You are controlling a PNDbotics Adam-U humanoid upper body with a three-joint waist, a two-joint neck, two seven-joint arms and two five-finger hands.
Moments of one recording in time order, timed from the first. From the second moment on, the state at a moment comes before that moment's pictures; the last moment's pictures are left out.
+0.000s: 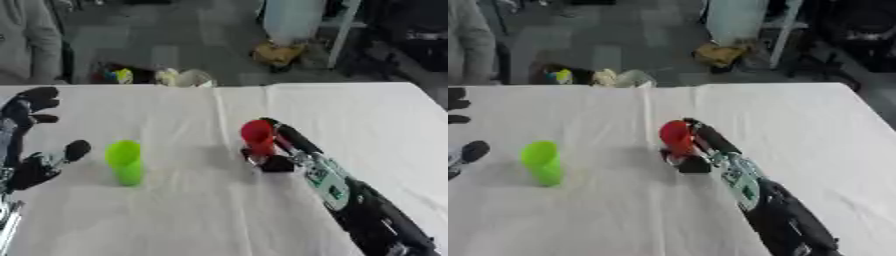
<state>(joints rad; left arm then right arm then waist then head) -0.49 0.29 -0.11 -1.52 -0.28 -0.17 0.15 -0.68 -0.31 0.21 -0.94 0.76 -0.34 0.05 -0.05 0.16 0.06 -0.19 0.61</state>
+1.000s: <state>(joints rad) -0.48 0.29 -0.11 -1.52 -0.29 -0.17 0.15 -0.64 -0.35 0.19 -0.98 0.98 -0.37 0.22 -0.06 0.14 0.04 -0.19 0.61</state>
